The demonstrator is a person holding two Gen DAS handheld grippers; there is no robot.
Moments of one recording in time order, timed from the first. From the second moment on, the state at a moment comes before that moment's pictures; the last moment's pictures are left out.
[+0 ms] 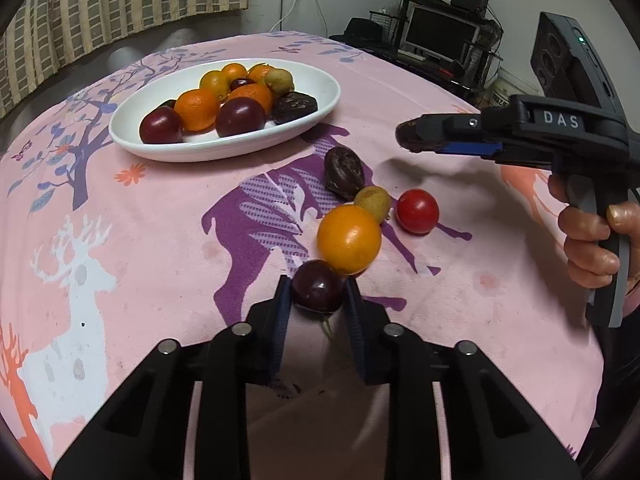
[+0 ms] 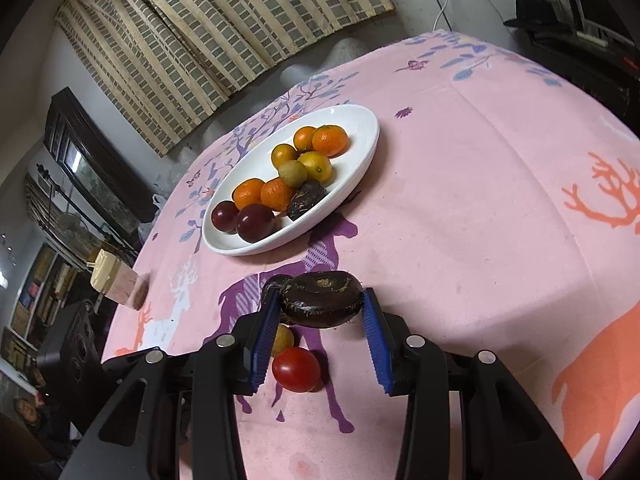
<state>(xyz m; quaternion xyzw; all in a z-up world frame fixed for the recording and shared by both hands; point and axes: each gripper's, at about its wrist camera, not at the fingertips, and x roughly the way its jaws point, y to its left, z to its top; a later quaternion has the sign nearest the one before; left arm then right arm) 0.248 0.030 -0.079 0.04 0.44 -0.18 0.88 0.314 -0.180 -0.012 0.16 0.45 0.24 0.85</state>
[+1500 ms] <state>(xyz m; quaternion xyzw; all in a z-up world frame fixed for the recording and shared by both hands) 0.345 0.085 0.006 -0.01 0.35 -0.02 0.94 0.375 -0.115 0.039 0.05 0.37 0.27 0.89</state>
